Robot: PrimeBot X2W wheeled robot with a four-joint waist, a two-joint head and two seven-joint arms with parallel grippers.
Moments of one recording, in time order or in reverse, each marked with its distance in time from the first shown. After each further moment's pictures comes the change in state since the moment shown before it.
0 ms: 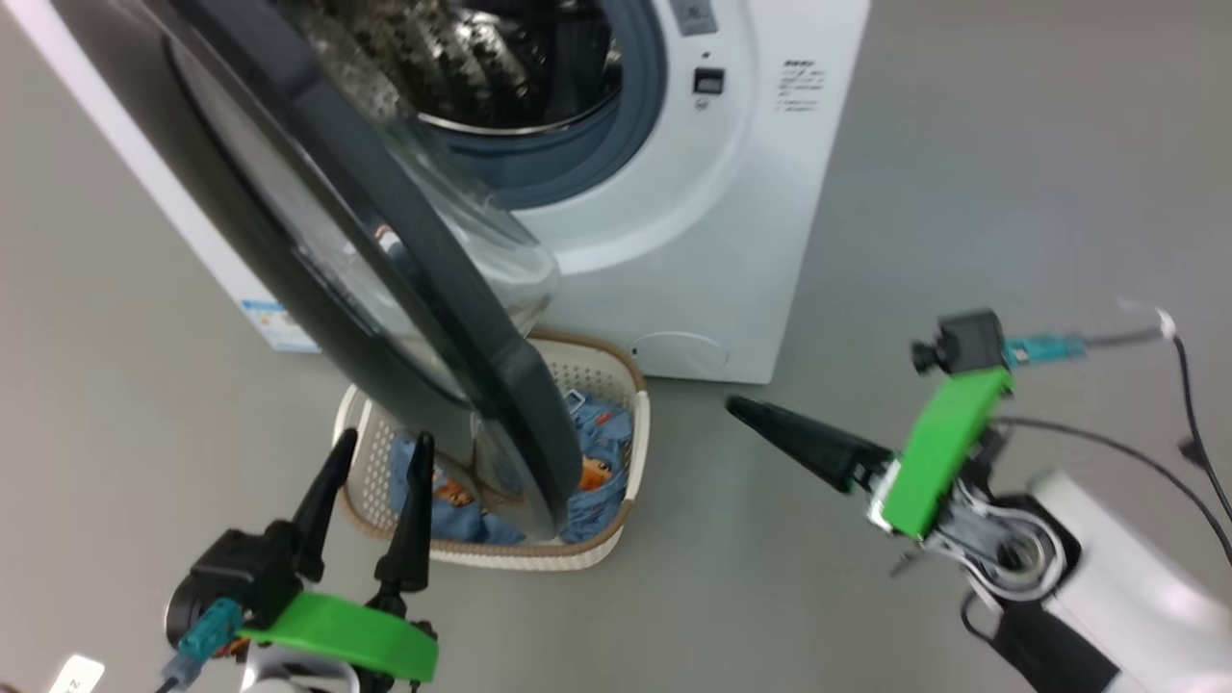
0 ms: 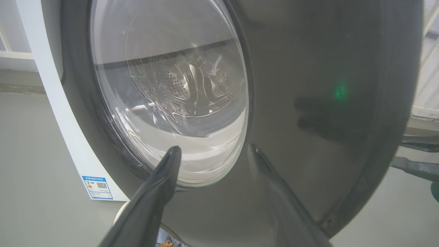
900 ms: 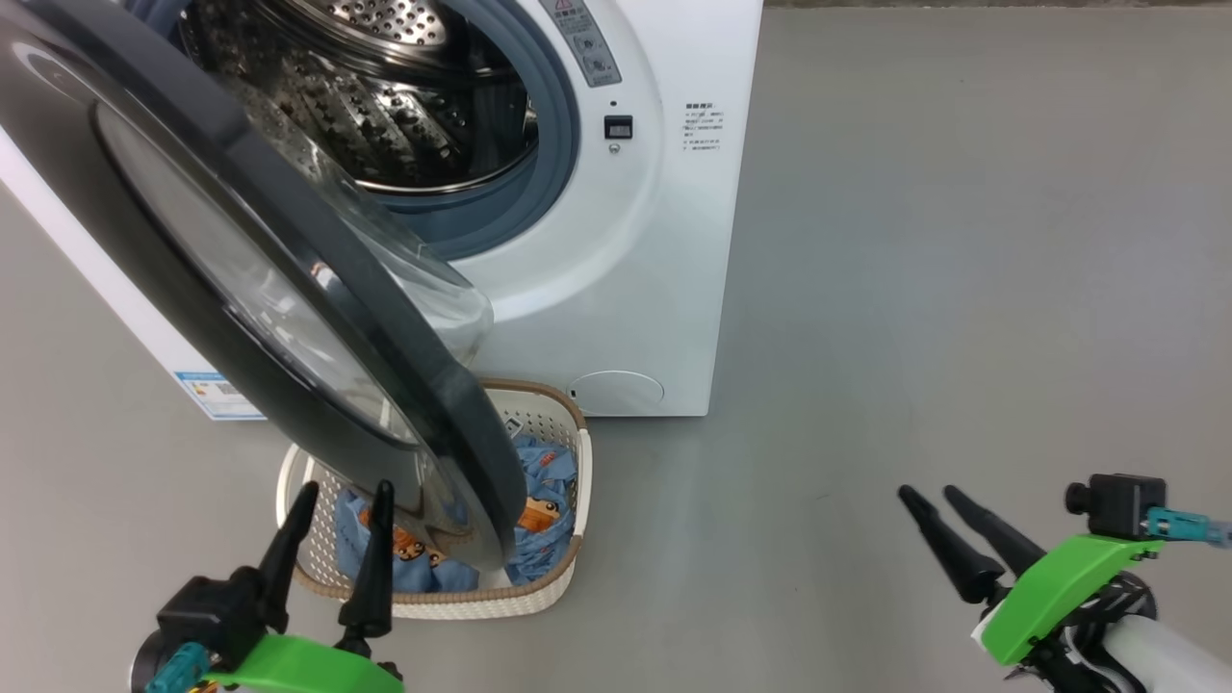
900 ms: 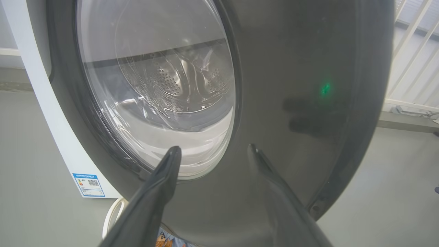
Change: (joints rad) left arm 0.080 0.017 0.055 0.012 -0.004 -0.001 0.000; right arm 0.173 -0.157 0.137 0.186 -0.241 0.000 -0.564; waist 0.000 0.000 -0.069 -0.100
